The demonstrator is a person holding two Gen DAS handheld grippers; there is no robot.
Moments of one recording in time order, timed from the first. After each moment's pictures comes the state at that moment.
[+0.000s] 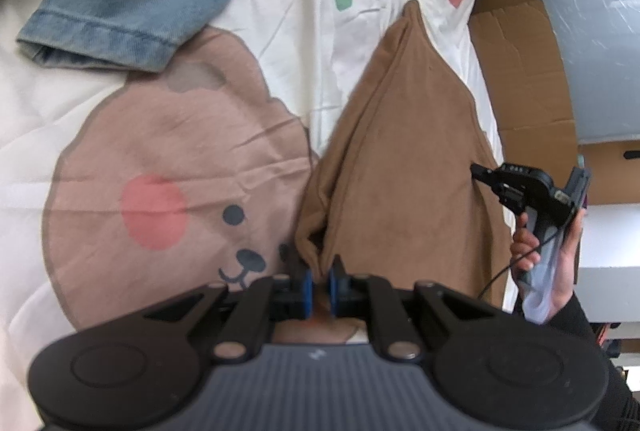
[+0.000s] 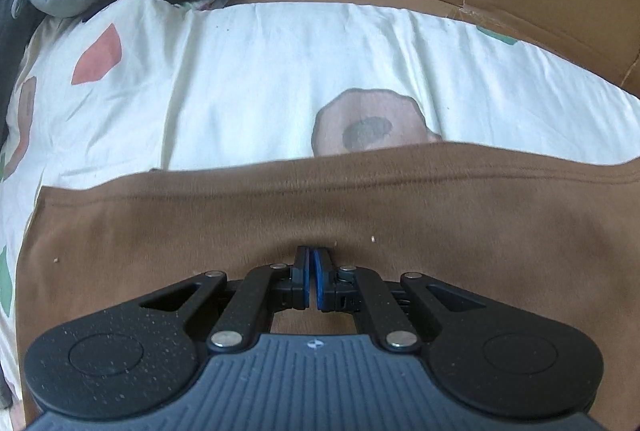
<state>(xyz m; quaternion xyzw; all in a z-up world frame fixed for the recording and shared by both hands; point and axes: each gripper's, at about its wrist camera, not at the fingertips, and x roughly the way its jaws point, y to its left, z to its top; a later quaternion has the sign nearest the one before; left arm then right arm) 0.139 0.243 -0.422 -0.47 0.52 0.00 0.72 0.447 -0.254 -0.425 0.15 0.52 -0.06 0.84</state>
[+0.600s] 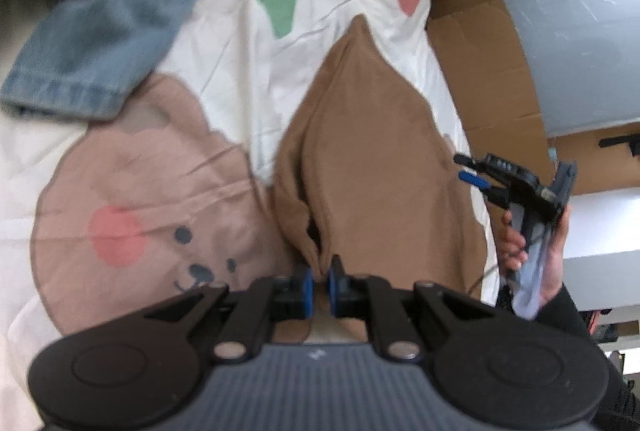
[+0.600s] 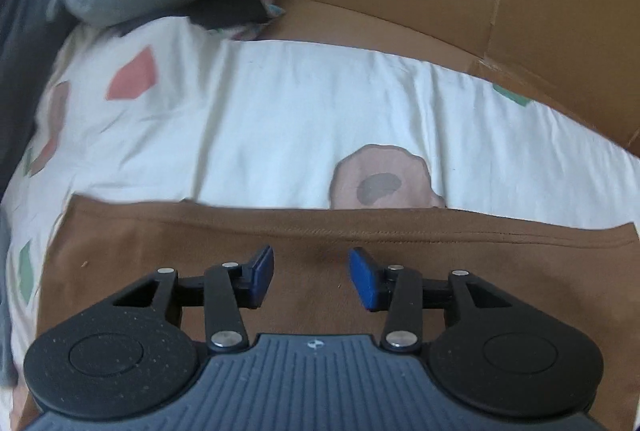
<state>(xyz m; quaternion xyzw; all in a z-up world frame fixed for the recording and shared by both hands) 0.147 0.236 -0.379 -0.45 0.49 -0.03 0.75 0.442 -0.258 -0.381 0.11 0.51 0.00 0.85</state>
